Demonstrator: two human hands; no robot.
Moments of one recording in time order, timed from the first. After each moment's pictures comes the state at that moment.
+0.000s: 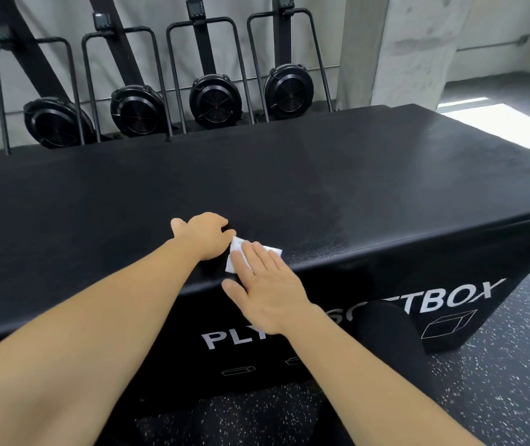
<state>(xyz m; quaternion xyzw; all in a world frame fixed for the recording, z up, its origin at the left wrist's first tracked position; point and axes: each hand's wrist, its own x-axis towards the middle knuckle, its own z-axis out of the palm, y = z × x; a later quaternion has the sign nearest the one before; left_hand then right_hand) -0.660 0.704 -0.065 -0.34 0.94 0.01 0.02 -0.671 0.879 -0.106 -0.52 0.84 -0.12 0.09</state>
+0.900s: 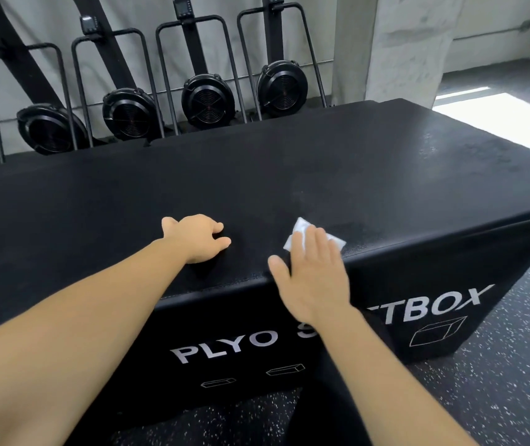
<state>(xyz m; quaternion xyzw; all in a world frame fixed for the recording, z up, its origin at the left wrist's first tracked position) -0.711 0.741 -0.056 -0.32 0.94 -0.02 0.09 -0.762 0.952 -0.106 -0.34 0.93 -0.16 -0.02</state>
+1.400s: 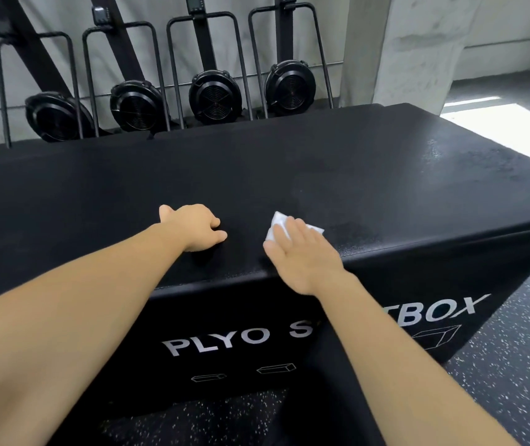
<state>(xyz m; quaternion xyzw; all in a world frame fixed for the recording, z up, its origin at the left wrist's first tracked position) -0.716 0.743 -0.049 -0.34 0.94 -0.02 0.10 -0.796 0.943 -0.090 -0.45 0.88 -0.11 0.08</state>
